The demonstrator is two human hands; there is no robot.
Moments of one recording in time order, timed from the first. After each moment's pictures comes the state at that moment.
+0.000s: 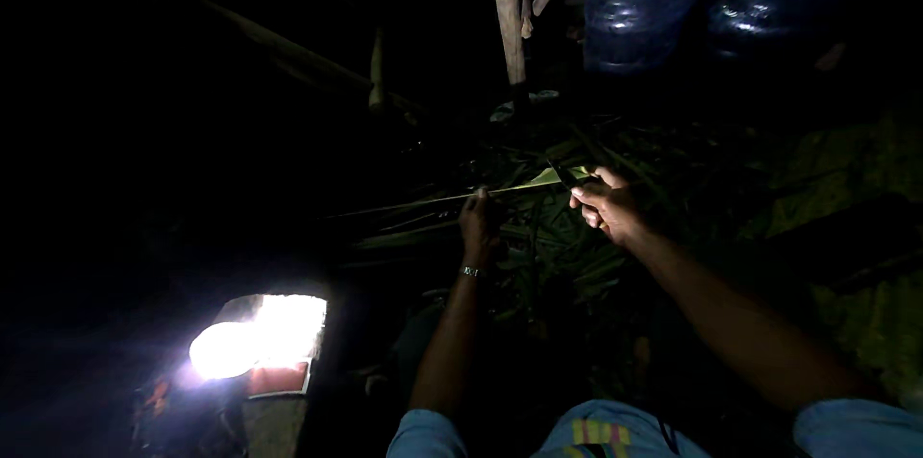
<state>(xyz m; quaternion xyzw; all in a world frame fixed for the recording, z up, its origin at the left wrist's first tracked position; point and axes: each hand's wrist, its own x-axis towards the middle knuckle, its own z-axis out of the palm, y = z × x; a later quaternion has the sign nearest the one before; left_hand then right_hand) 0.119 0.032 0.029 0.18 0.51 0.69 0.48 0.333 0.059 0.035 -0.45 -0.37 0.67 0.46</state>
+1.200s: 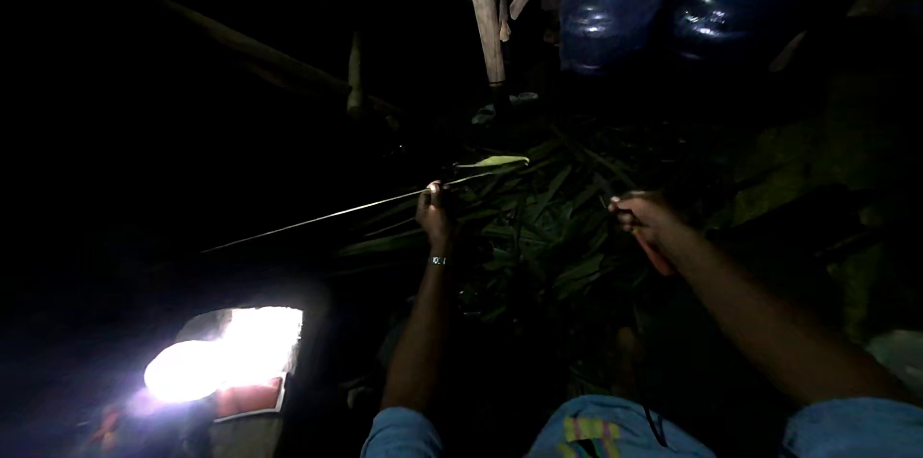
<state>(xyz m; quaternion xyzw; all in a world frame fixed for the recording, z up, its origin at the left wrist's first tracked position) 0.078 0.050 0.027 0.25 0.56 0.70 0.36 0.408 0.070 0.002 -0.63 -0.27 0.63 0.37</state>
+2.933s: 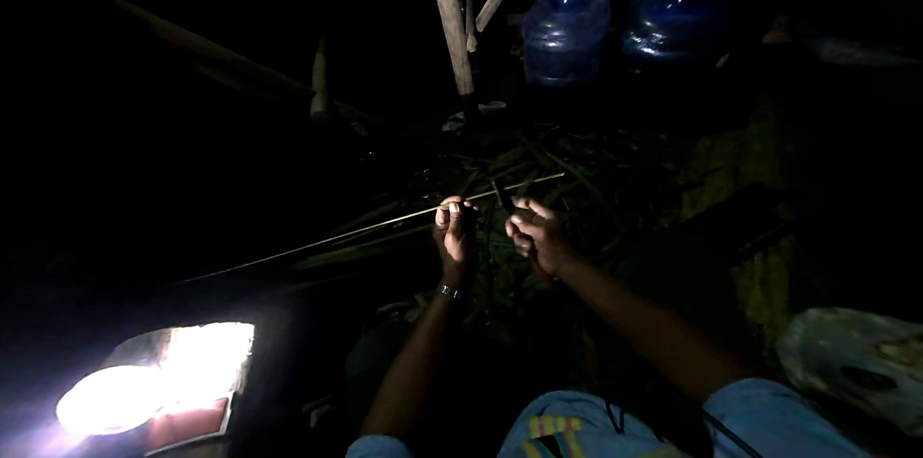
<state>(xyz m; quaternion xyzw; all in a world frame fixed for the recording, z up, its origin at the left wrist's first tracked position) 0.165 0.011 0.010 0.33 0.35 0.75 0.46 0.321 0.003 0.032 -0.34 -0.38 0.71 0.48</state>
